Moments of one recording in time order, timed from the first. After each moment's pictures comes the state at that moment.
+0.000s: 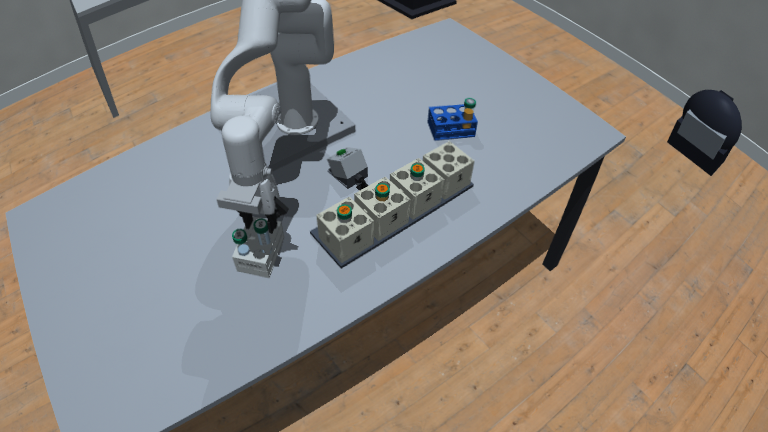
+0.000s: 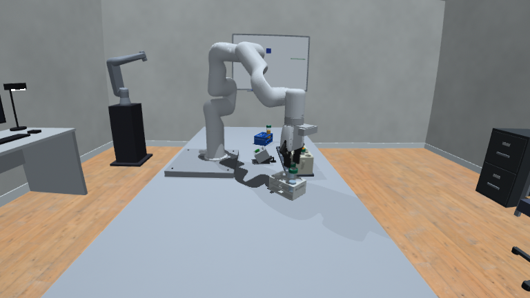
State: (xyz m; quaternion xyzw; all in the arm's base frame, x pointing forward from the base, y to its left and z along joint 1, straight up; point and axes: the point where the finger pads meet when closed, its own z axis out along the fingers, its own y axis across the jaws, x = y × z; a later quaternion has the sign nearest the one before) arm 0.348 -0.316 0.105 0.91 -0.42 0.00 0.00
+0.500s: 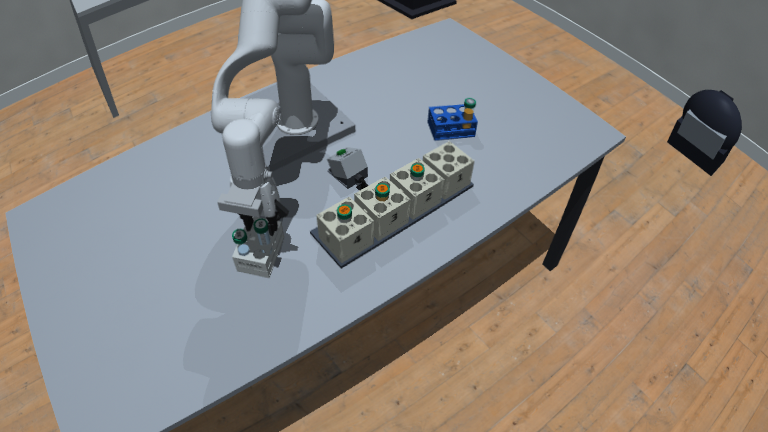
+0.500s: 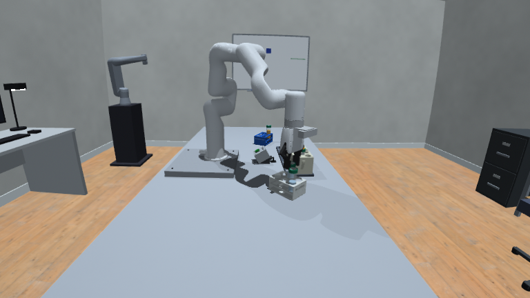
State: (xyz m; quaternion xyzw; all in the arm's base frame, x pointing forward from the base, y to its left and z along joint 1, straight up) arm 0.348 -0.316 0.097 0.91 -0.42 0.00 0.00
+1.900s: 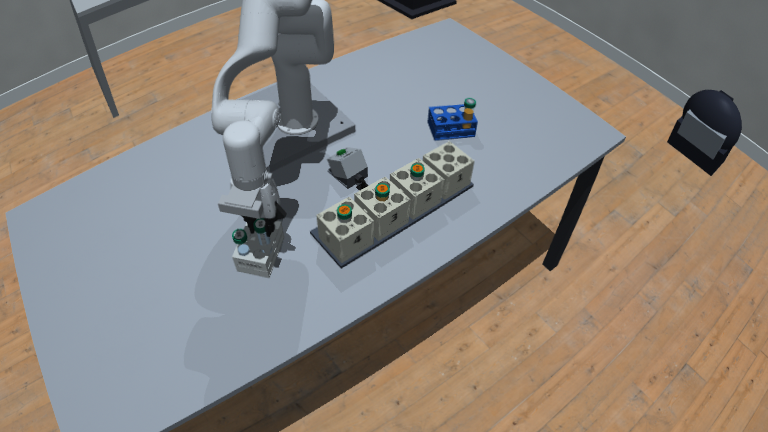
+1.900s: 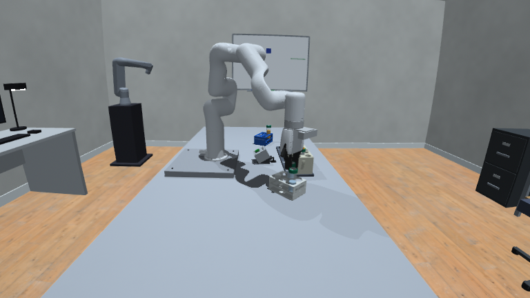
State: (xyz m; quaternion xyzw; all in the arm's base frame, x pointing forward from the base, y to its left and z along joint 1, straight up) arm 0.348 -0.316 0.093 0.91 -0.42 0.00 0.00
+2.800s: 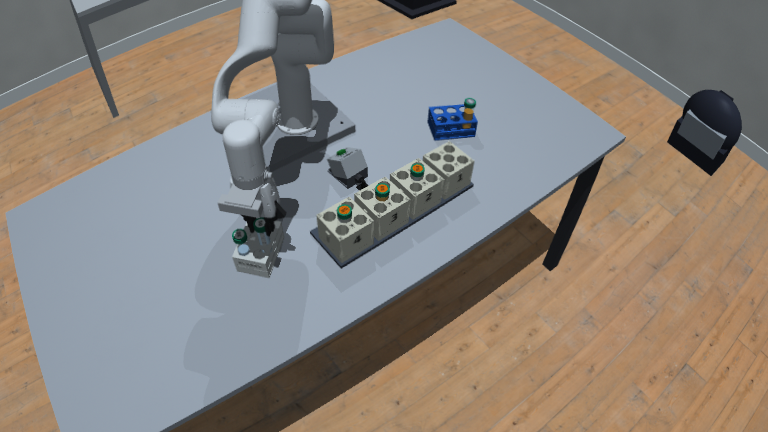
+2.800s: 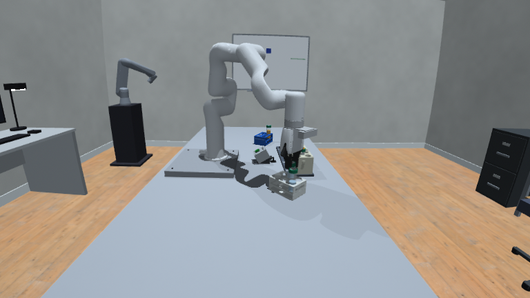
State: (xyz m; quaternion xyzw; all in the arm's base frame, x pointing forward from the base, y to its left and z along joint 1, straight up) arm 0.348 -0.316 0.095 0.91 -0.42 0.00 0.00
